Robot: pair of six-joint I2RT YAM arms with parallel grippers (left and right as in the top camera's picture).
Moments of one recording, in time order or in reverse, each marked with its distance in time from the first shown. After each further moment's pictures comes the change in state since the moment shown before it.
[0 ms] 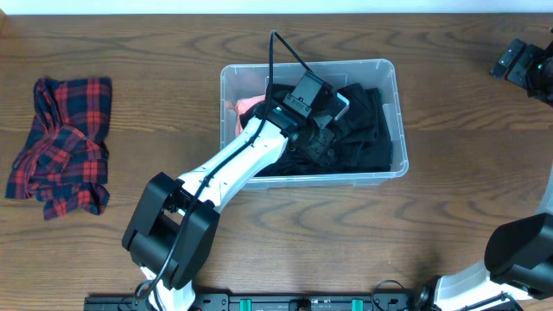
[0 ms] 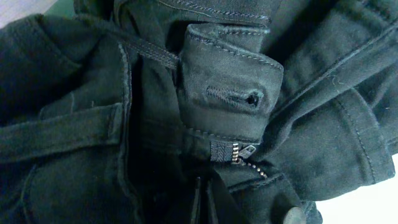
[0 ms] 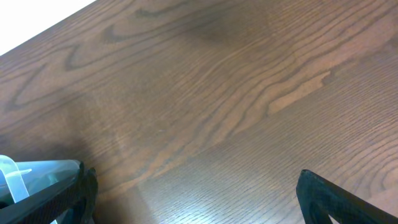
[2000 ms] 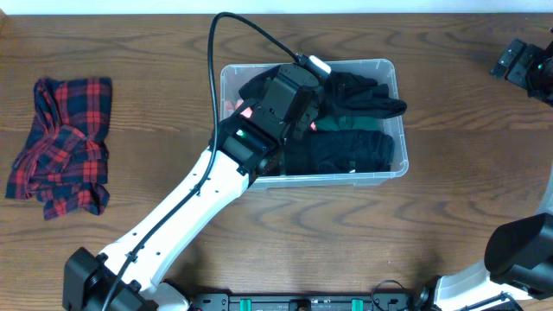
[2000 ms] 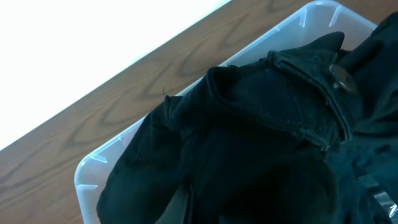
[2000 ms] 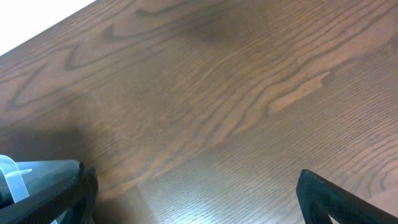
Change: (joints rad) left arm -0.026 -0.353 -0.062 0.109 -0.482 0.029; right arm 0.000 0.000 0.000 0.000 0.000 0.000
